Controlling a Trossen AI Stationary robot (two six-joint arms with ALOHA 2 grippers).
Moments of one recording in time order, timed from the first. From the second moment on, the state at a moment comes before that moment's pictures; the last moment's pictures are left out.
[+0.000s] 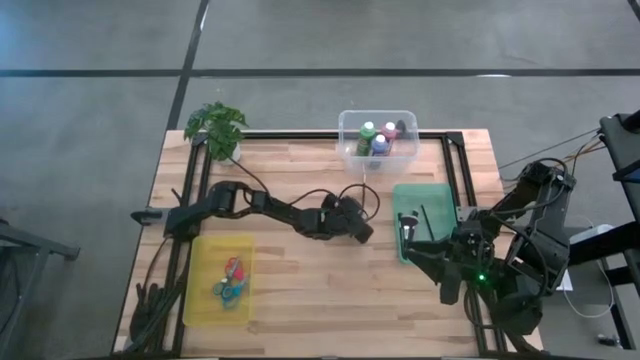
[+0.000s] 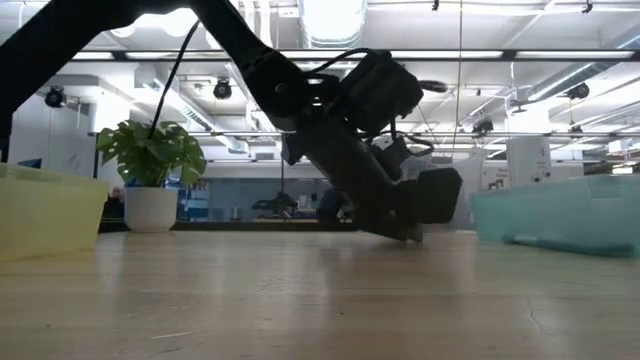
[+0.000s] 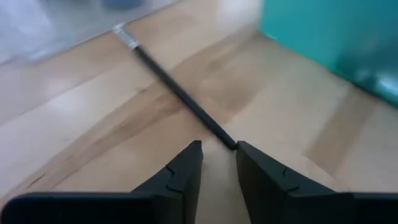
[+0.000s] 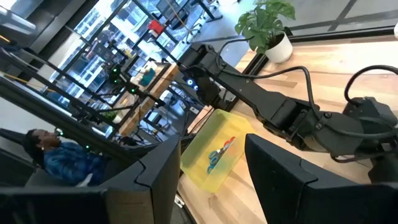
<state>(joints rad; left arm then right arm) -0.02 2.38 1.47 0.09 -0.58 -0.58 0.97 1.43 1.68 -1.04 1.22 1.59</state>
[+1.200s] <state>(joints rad) -0.26 1.96 1.32 0.06 -0.47 -0.45 0.97 1.43 1.68 -1.00 1.26 1.51</state>
